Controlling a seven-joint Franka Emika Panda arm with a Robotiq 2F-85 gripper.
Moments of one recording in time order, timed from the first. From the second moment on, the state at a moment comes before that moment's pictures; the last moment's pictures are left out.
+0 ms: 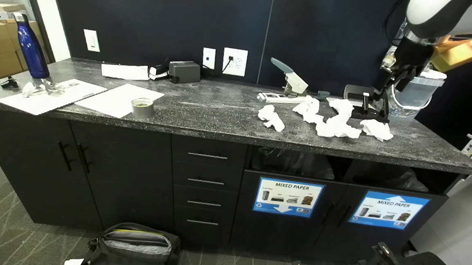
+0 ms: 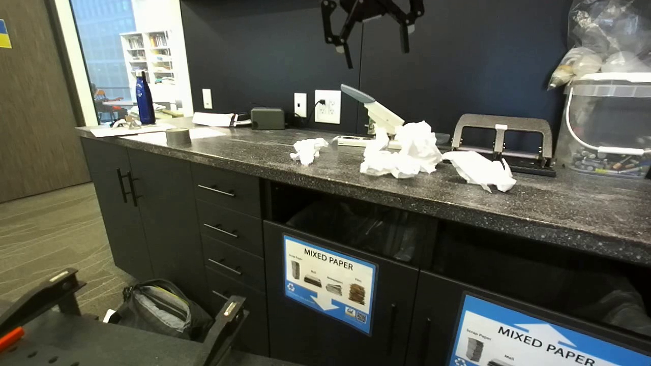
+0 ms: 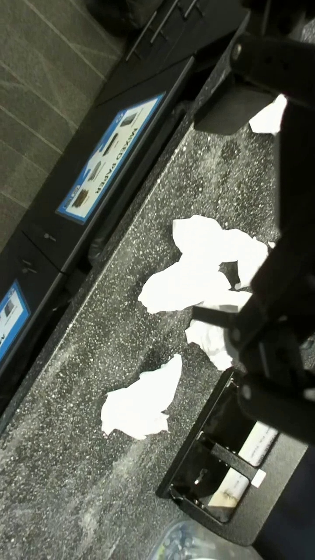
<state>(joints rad) -0.15 -0.21 -0.21 -2.40 -0.31 2.52 -0.38</state>
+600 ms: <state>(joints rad) -0.26 0.26 -0.24 -1.99 -0.16 2.56 -0.61</state>
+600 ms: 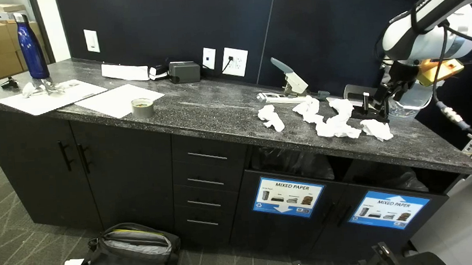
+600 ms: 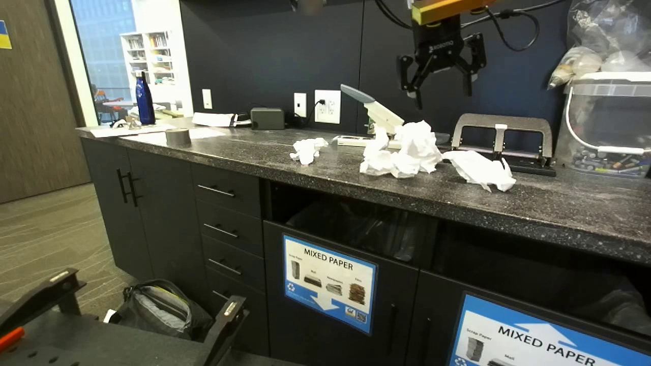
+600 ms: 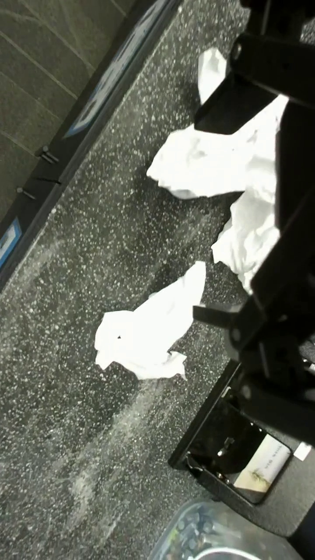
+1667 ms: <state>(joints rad) -0.54 0.79 -0.09 -1.34 0.03 2.33 -1.06</state>
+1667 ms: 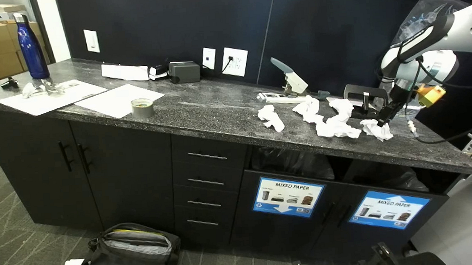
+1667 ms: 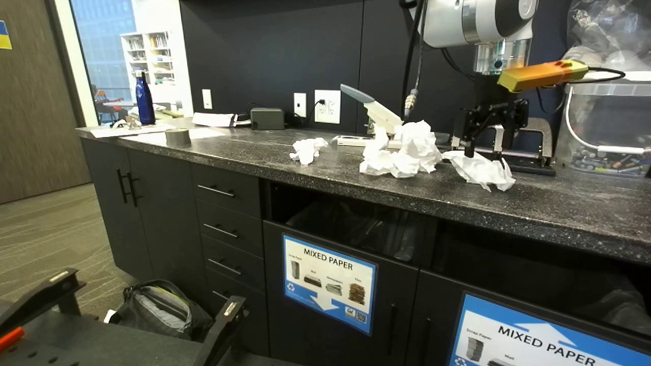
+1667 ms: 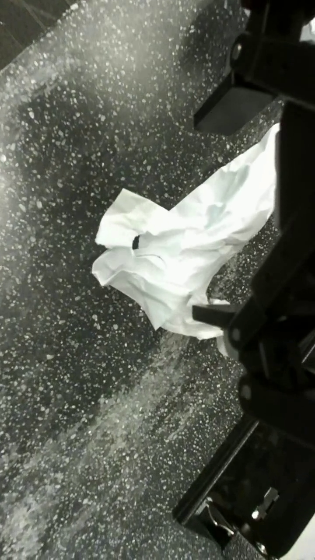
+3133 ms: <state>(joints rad) -0.55 0.96 -0.09 -1.13 0.03 2.19 -1.00</state>
